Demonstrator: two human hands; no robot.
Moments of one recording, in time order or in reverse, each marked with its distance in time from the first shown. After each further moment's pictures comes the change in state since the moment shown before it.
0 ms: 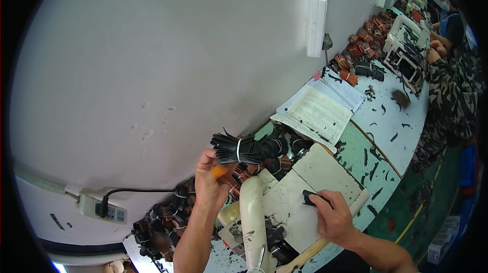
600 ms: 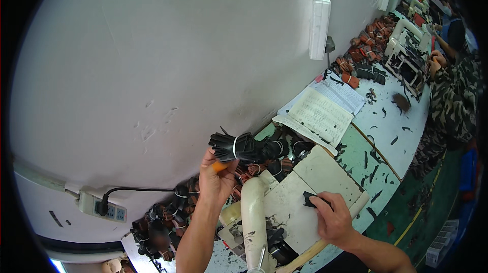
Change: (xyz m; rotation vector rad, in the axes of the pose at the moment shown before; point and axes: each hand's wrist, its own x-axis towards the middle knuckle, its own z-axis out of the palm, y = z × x) left_hand 0.012 -0.010 -0.012 -0.075 0.057 -0.033; right_hand 0.001 -0.001 0.000 -0.004 0.008 0.007
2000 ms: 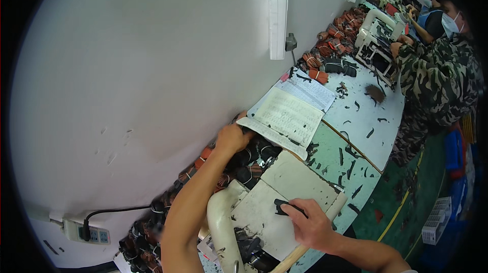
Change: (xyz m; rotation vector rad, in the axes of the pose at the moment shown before) left_hand 0.129 -0.103 0.059 1.971 -0.436 0.008; right_hand -0.001 0.003 -0.003 0.000 -0.011 0.033
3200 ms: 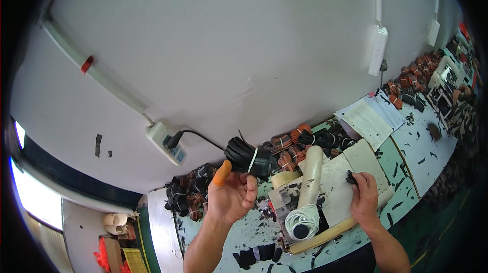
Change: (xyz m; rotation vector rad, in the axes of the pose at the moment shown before) left_hand -0.359 -0.032 -0.103 -2.340 0.169 0.047; right_hand -0.004 -0.007 0.009 0.038 0.097 -0.047
